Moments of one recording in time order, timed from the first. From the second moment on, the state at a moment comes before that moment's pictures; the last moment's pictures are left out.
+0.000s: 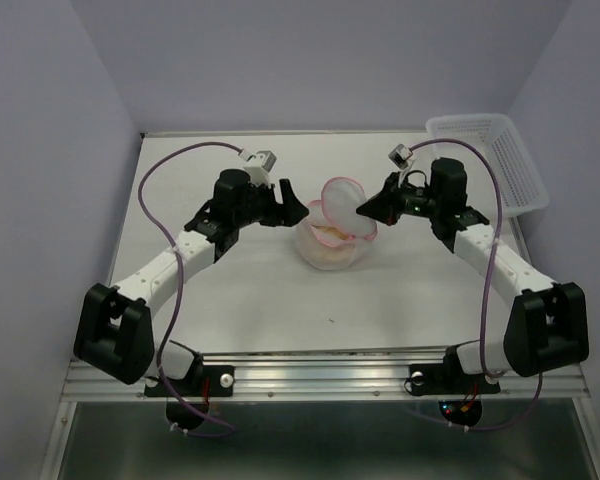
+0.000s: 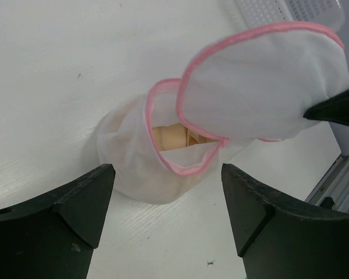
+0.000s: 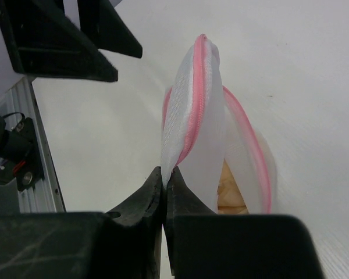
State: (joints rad) left arm -0.47 1.36 0.93 0.02 0.33 -0.44; right arm 0.22 1.38 0.96 0.07 -0.89 0.14
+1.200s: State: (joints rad) left arm -0.48 1.75 1.24 -0.16 0.33 -0.43; right arm 0.50 1.22 0.90 -0.25 -0.85 -0.42
